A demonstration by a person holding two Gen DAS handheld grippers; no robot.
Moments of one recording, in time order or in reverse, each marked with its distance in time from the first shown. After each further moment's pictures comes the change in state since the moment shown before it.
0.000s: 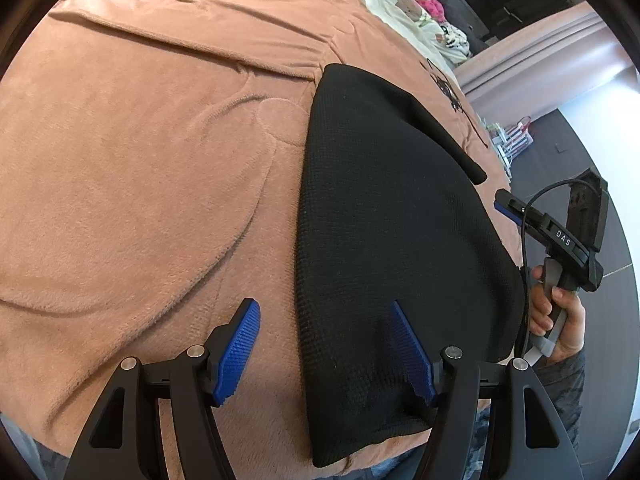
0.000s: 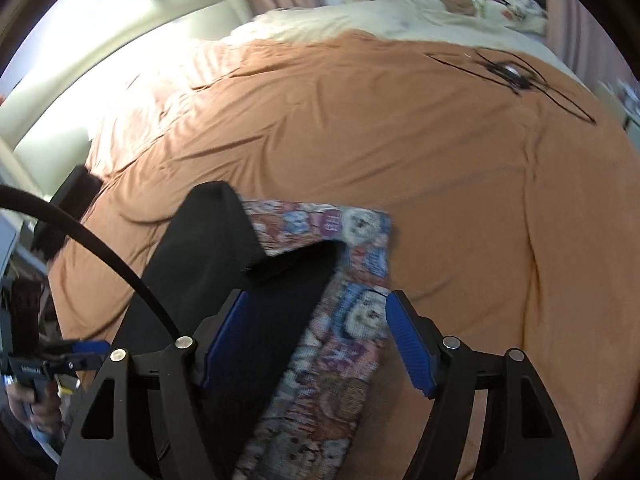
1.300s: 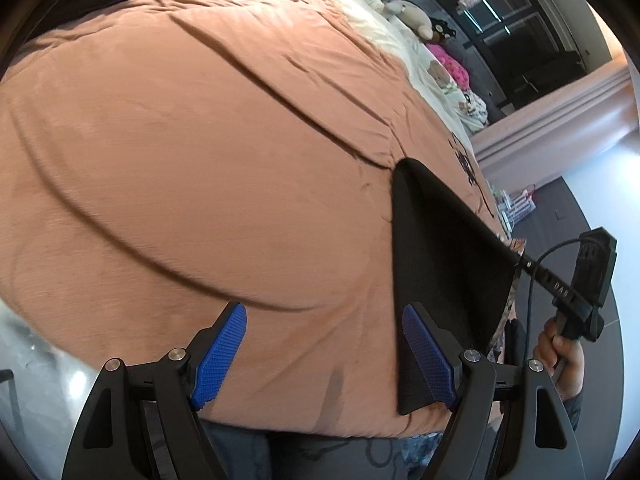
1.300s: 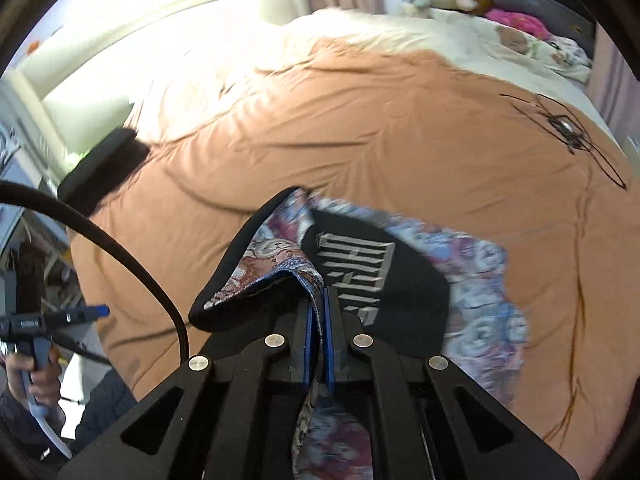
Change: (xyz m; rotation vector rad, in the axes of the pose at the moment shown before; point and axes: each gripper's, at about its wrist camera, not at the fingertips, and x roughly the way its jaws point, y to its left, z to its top) left arm -0.094 0.084 -0.009 -0.126 -0.177 -0.006; right arm -0.007 0.118 0.015 -0.125 -0.009 -0.005
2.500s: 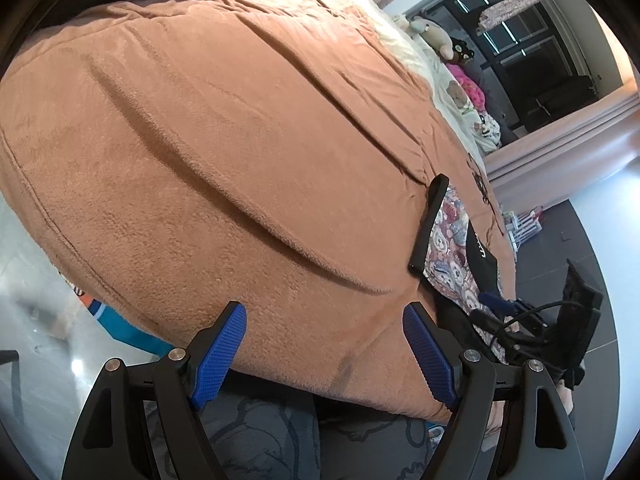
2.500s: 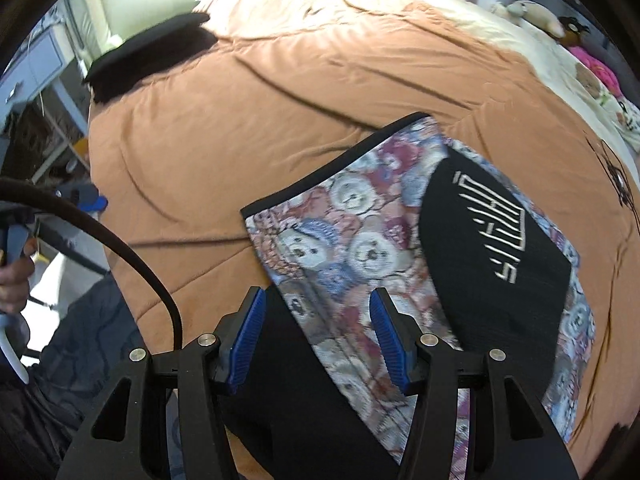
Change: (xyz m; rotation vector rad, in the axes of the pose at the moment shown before) left arm -0.039 0.062 -0.014 -0.078 -0.050 0.015; right arm 0.051 0.112 -0.041 -0.326 0.205 0.013
